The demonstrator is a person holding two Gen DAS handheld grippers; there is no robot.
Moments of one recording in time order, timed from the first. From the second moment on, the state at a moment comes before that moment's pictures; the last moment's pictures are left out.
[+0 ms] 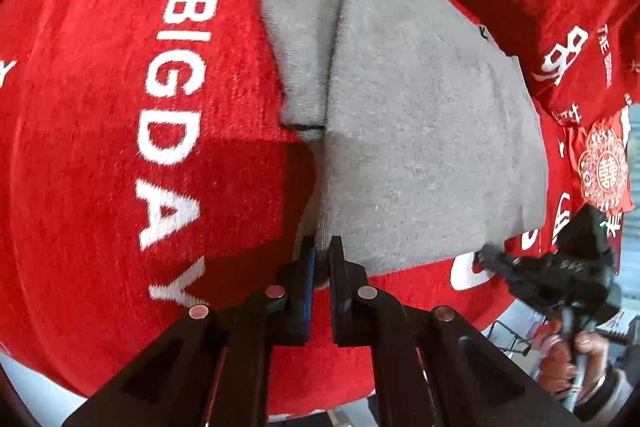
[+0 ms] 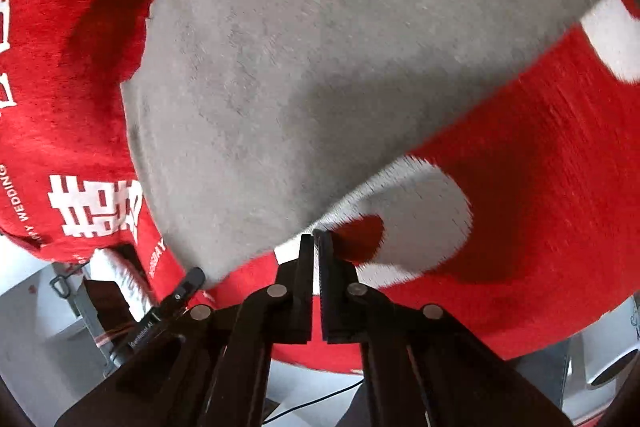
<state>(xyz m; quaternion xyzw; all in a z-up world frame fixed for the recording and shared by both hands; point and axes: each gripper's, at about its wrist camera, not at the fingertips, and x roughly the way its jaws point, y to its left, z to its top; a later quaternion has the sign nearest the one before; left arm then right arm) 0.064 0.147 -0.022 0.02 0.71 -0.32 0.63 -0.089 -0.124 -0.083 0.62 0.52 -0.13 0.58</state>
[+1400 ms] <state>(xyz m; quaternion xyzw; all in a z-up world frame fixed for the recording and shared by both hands) 0.185 0.086 0.011 0.10 0.64 -0.22 0.73 -0.070 -0.294 -0.004 0.47 0.49 -0.25 0.69</state>
